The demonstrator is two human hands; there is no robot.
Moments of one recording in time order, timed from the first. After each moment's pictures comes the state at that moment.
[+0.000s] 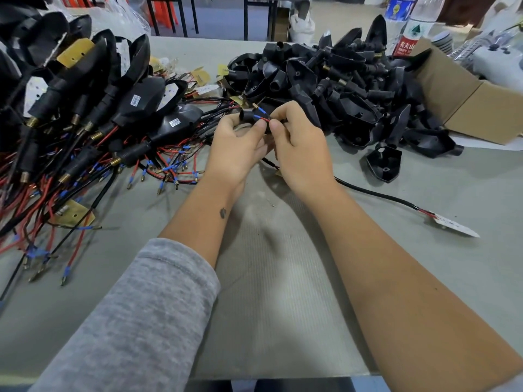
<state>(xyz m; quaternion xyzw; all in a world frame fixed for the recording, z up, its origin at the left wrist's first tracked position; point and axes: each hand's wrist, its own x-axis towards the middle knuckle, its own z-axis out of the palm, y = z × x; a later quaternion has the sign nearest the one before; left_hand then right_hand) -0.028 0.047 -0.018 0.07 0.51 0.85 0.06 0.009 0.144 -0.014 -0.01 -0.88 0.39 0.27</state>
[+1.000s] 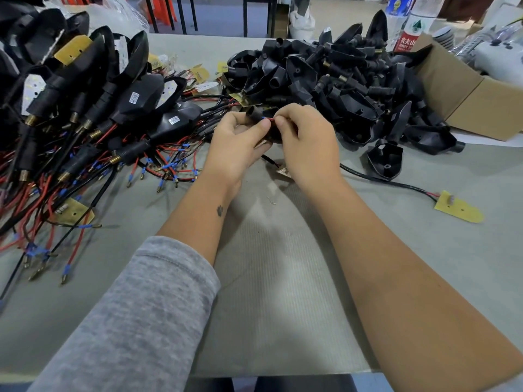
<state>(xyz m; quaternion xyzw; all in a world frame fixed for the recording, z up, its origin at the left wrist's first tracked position) -0.032 0.042 -0.020 0.08 0.57 0.81 0.07 0.002 0.152 -0.014 -0.02 -0.89 0.34 0.31</state>
